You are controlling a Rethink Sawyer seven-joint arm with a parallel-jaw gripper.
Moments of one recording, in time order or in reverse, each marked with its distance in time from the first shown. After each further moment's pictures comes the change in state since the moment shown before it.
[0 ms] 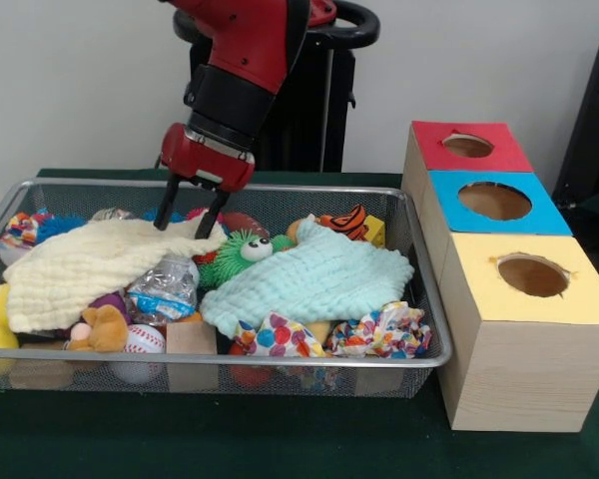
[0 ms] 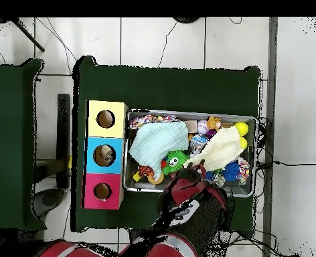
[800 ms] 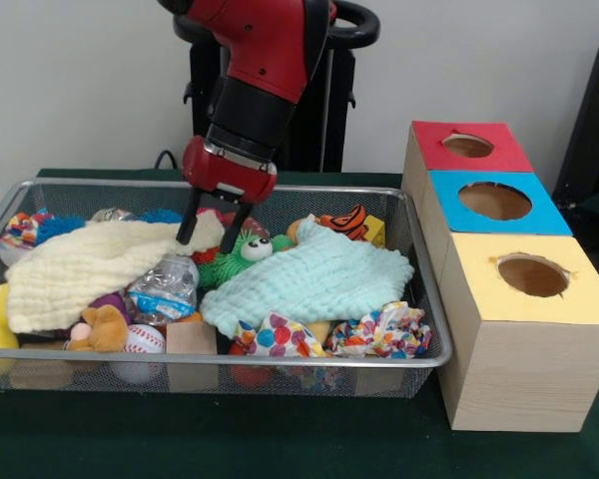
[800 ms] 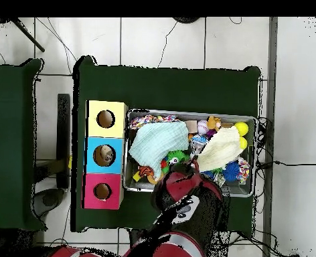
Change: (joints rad) arm -0.024 -0.040 0.087 -0.013 0.015 0.075 0.000
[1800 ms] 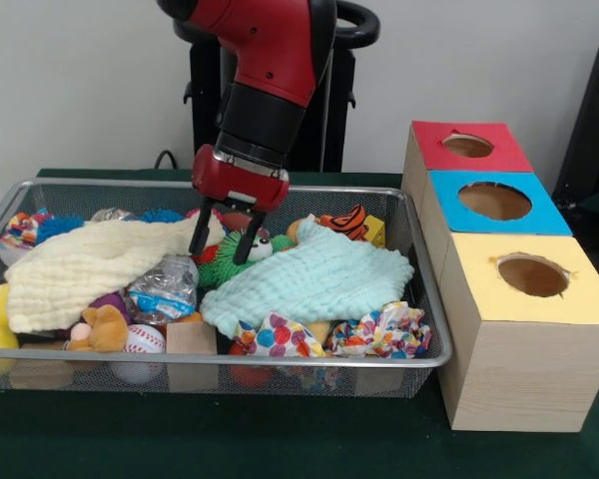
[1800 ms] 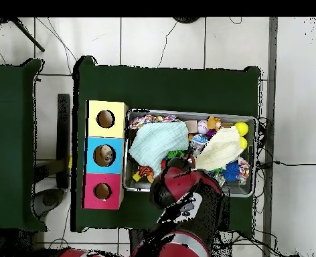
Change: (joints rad) arm -0.025 -0.026 0.052 -0.010 0.012 0.000 0.000
